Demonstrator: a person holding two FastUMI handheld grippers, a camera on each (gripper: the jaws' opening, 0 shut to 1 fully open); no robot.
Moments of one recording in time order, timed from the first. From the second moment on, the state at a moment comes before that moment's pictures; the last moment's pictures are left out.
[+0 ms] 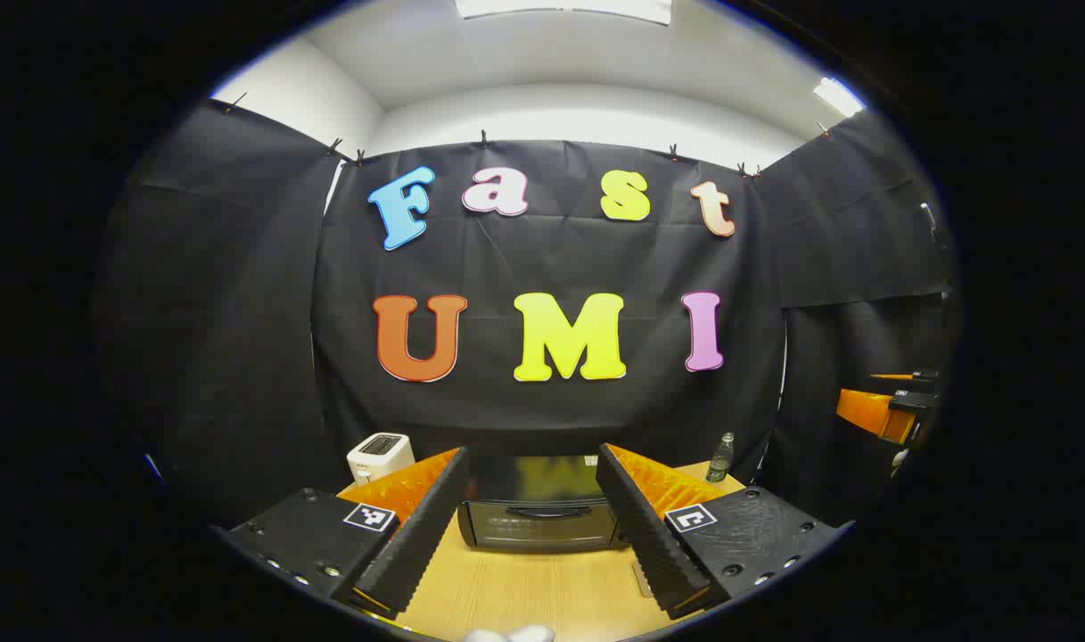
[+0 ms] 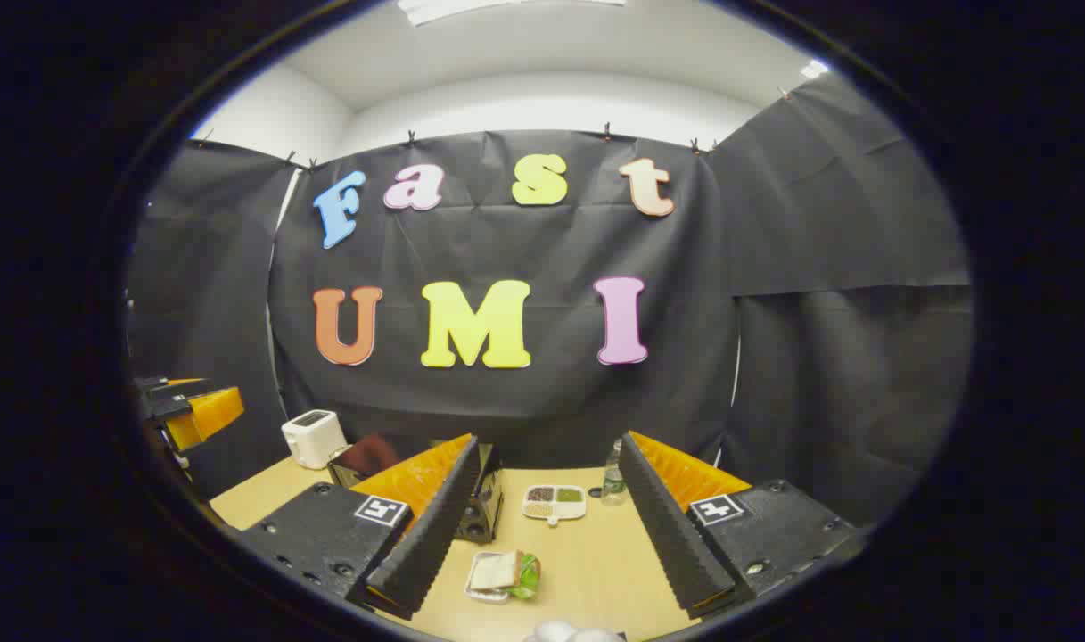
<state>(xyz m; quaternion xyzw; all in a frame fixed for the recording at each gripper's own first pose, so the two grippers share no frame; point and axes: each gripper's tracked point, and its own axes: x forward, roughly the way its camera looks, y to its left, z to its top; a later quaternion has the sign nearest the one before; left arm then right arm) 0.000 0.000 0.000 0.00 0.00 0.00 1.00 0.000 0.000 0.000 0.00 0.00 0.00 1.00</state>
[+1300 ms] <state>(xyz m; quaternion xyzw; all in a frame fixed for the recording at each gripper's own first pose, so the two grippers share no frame) 0.021 0.006 -0.022 0.02 0.00 0.01 1.00 -0.002 0.001 0.007 -0.02 -0.02 0.01 1.00</state>
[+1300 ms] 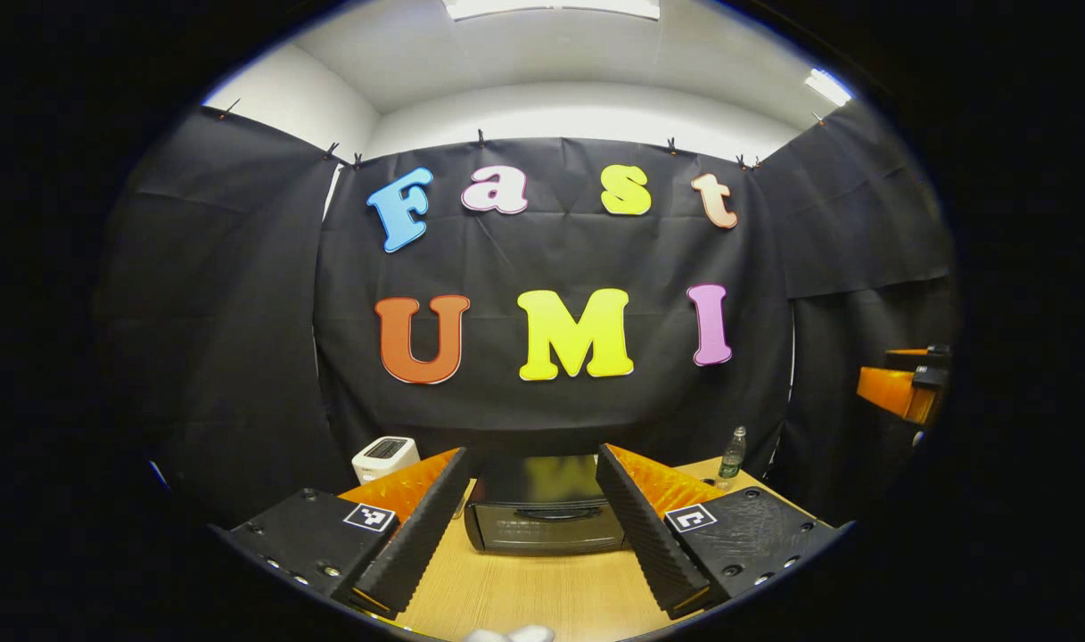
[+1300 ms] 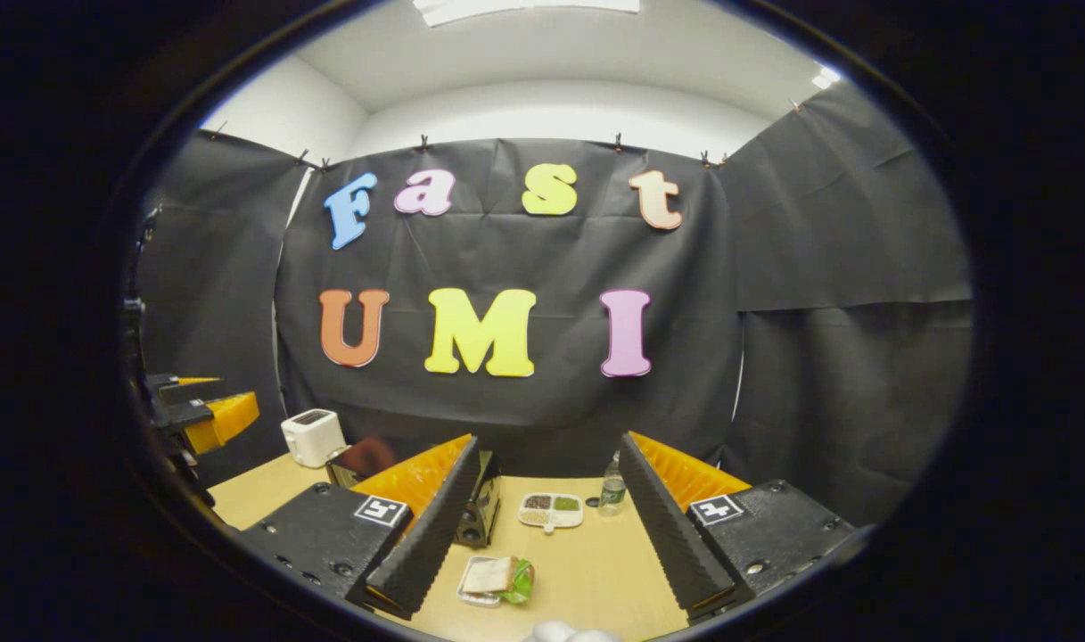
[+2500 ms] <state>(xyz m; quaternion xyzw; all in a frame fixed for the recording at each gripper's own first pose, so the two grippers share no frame) 0.193 -0.027 -0.211 0.01 0.11 -0.01 0.99 0.006 -0.063 -0.022 -0.05 0.03 -0.06 1.00</state>
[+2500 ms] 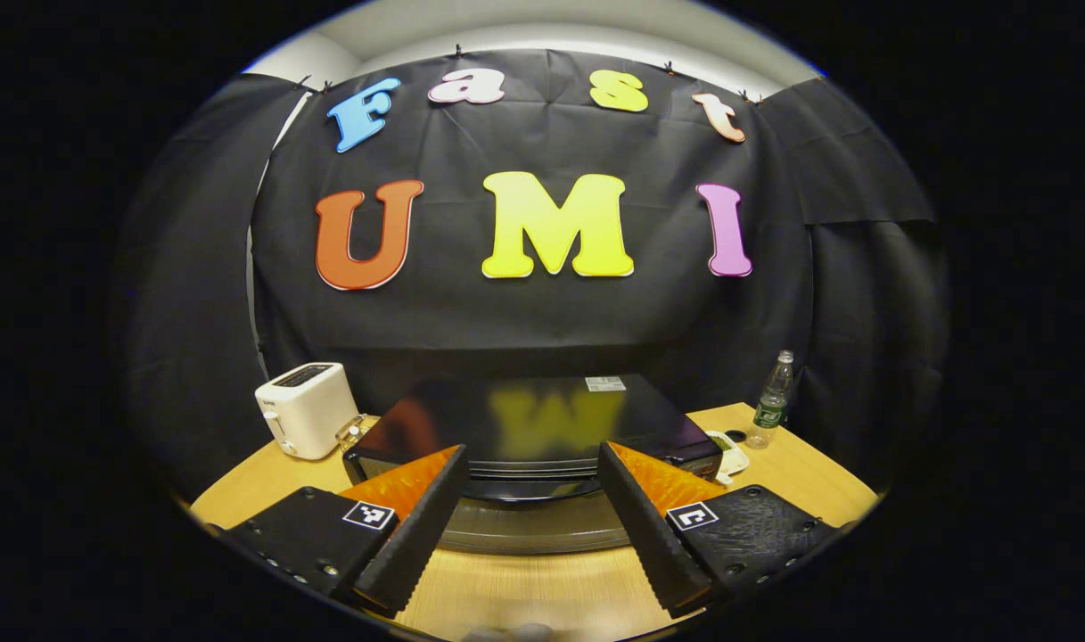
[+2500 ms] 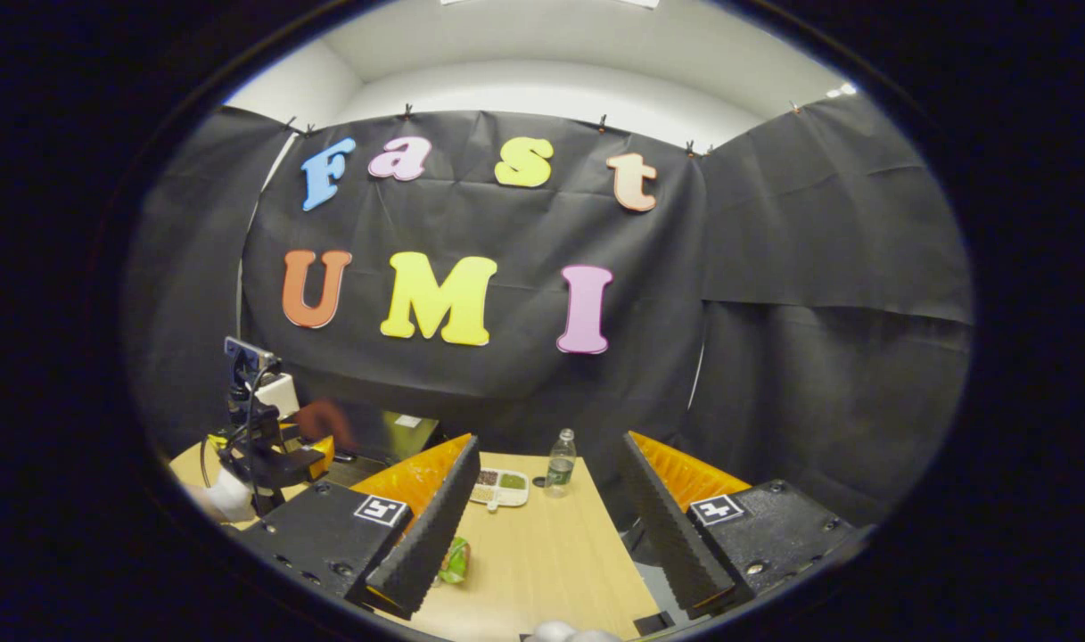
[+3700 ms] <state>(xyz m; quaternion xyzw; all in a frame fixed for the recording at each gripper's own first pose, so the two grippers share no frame) 0.140 -0.021 -0.255 0.02 0.16 -0.01 0.99 0.029 -0.045 -0.050 -0.05 0.06 -0.02 1.00</state>
